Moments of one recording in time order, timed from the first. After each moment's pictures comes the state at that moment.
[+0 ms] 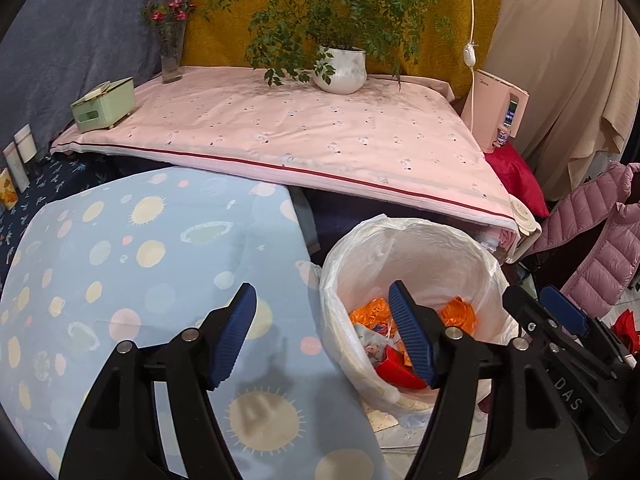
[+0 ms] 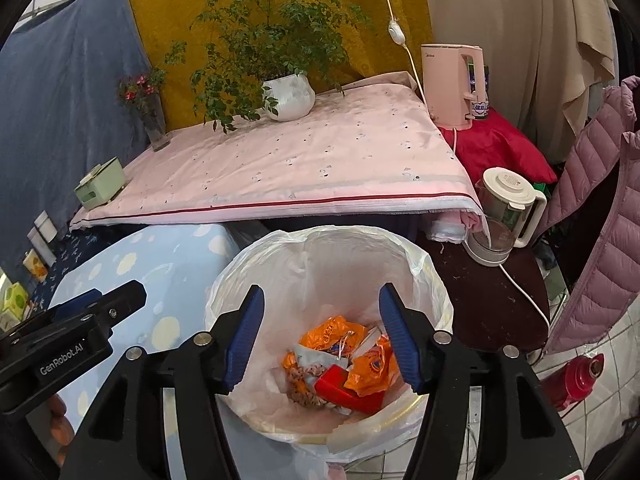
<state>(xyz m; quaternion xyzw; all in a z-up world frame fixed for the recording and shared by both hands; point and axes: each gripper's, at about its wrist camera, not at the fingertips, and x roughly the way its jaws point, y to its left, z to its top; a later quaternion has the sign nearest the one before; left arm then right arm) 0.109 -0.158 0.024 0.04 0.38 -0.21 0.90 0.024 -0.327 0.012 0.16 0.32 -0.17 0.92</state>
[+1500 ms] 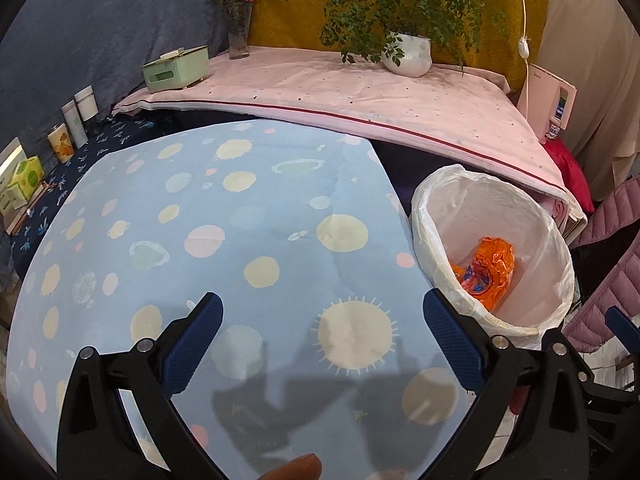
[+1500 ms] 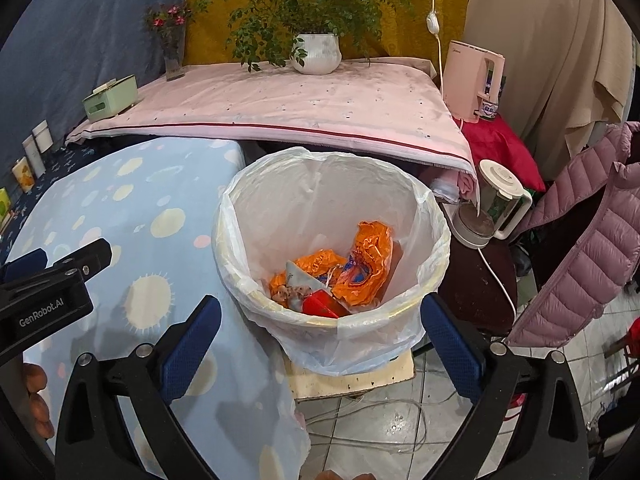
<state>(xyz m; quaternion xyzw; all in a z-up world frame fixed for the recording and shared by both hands) 0.059 -0.089 -0.013 0.04 0.40 -0.10 0.91 -0.020 -0.261 -0.017 0.06 0.39 -0.17 0.90</state>
